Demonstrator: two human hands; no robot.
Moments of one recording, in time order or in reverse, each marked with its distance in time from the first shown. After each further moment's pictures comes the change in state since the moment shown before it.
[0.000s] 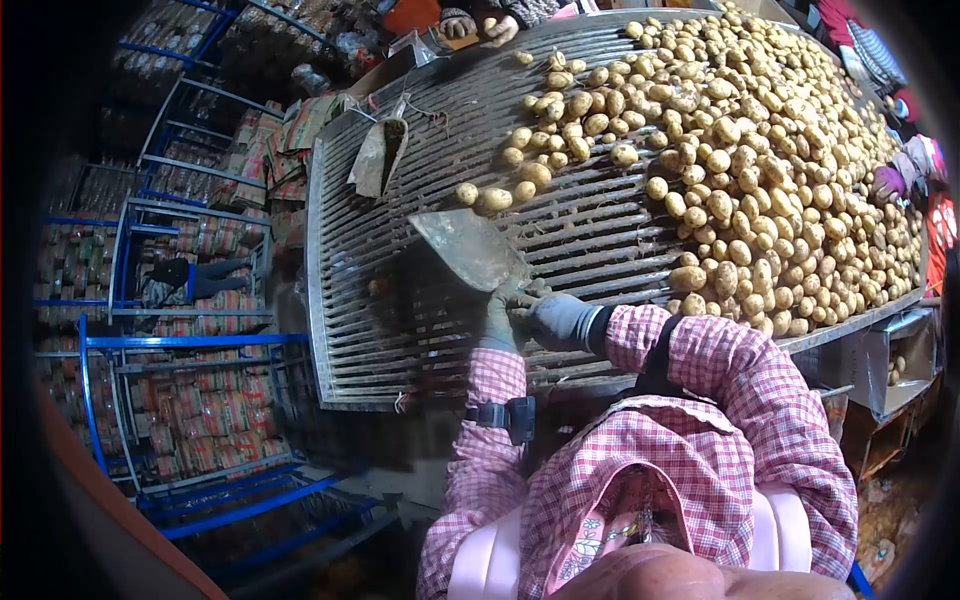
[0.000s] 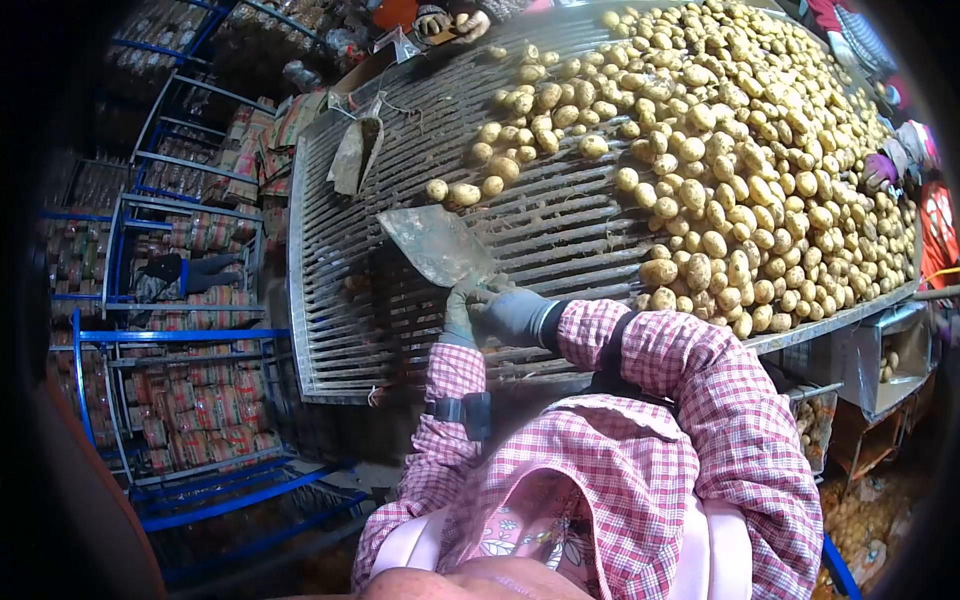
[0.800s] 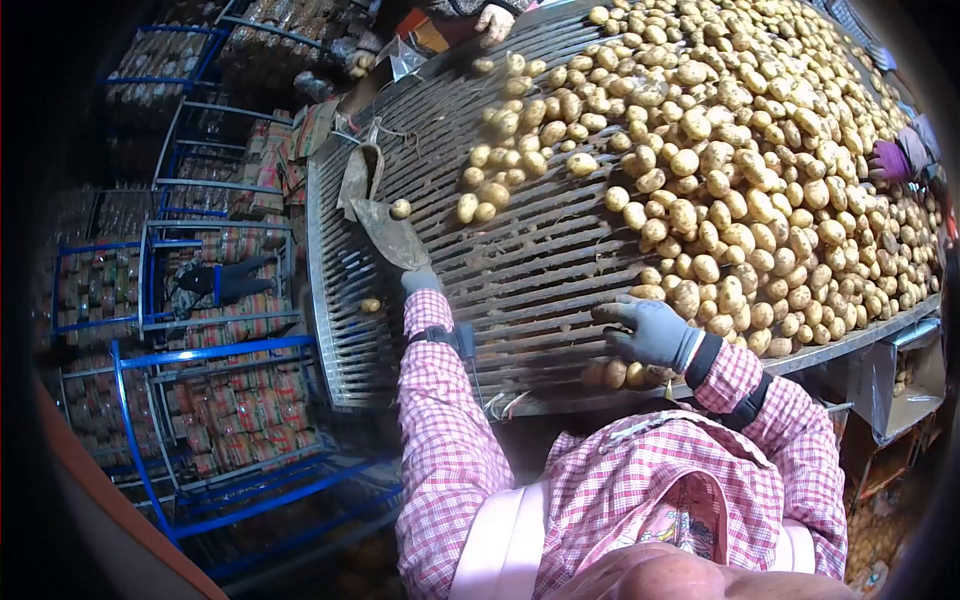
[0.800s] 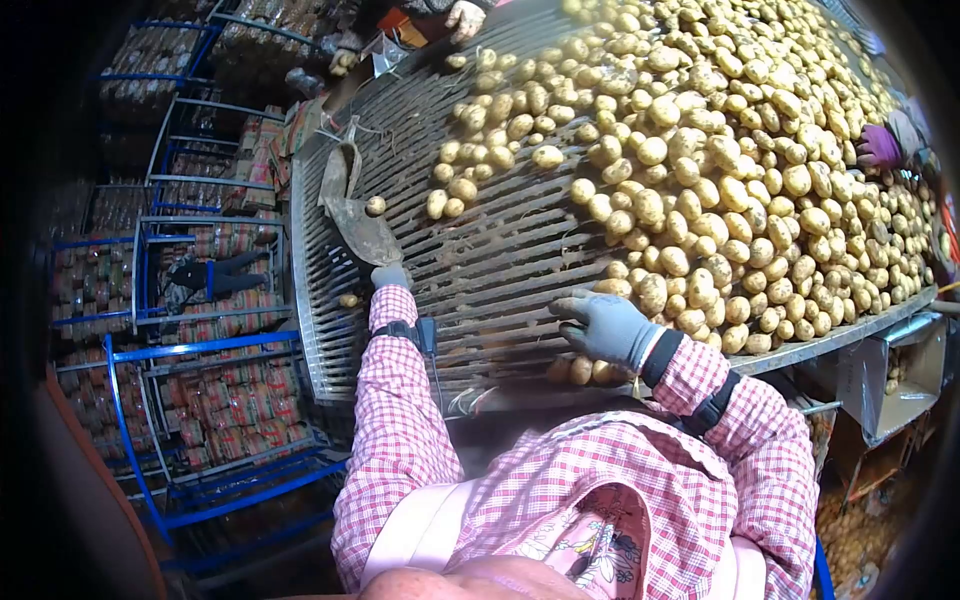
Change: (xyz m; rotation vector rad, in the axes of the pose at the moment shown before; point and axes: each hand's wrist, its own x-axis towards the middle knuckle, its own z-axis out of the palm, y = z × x) left_hand 0.133 0.113 -0.044 0.784 0.957 0.539; right_hand -0.201 0.032 -0.150 0.346 0.179 0.449
